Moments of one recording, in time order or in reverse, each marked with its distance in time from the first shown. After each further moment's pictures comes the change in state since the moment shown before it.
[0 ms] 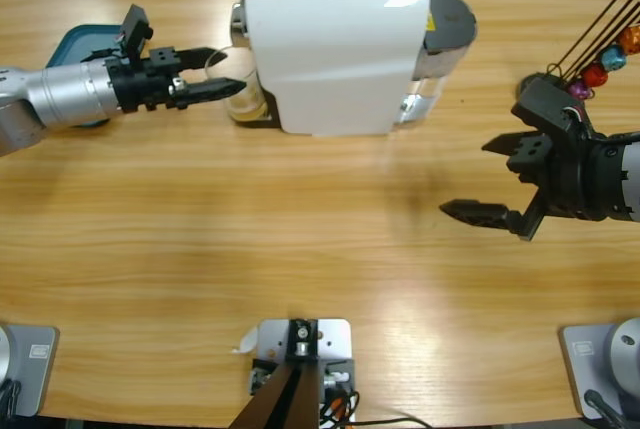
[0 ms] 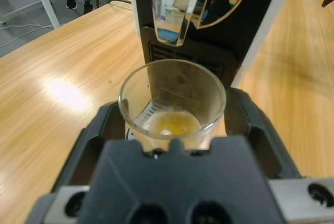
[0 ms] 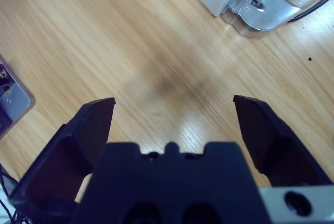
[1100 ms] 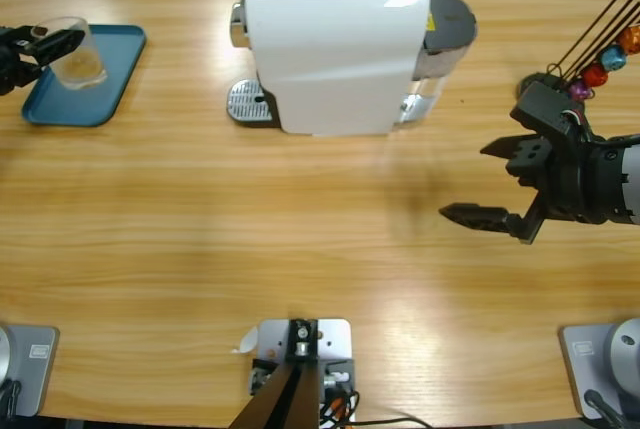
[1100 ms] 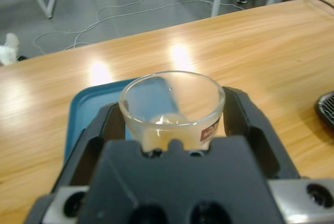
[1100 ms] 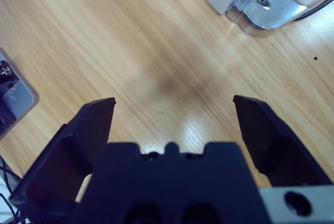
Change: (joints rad) arm 0 0.410 -0.267 0.202 0.056 0.363 -0.040; arm 1 0.000 0.000 0.000 0.007 0.015 -0.001
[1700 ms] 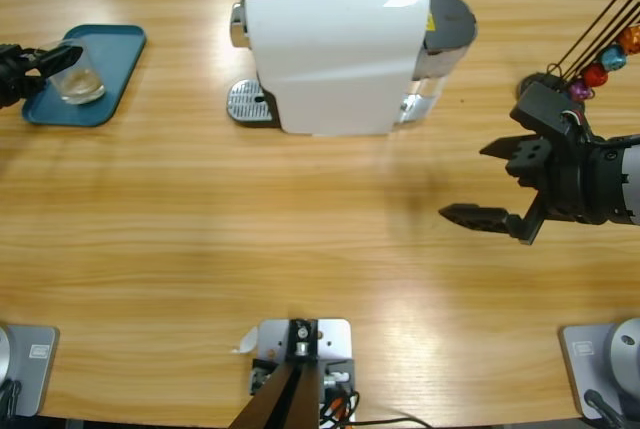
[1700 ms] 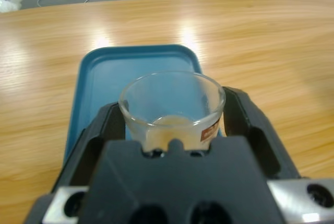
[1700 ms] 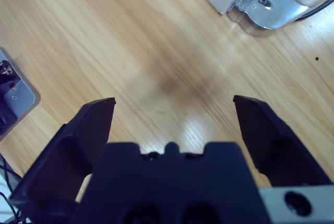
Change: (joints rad) arm 0 0.066 0.113 -0.018 0.000 0.019 -0.057; arm 1 0.000 0.000 0.000 0.000 0.003 0.000
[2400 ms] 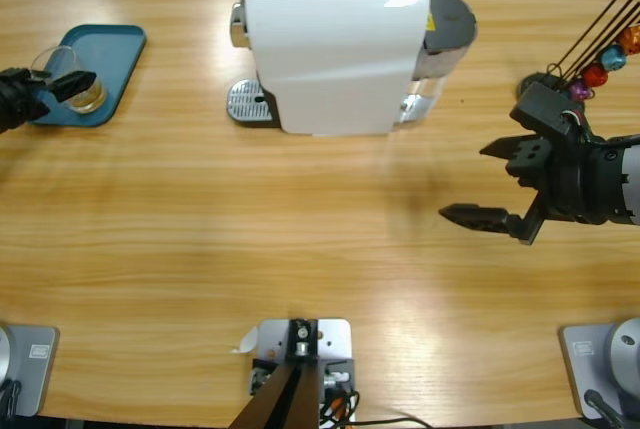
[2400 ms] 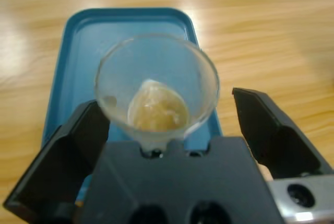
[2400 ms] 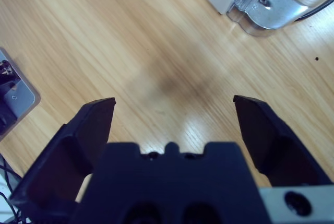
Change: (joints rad) arm 0 -0.028 -0.017 0.096 0.000 0.038 -0.003; arm 1 0.000 0.000 0.000 0.000 0.000 0.000
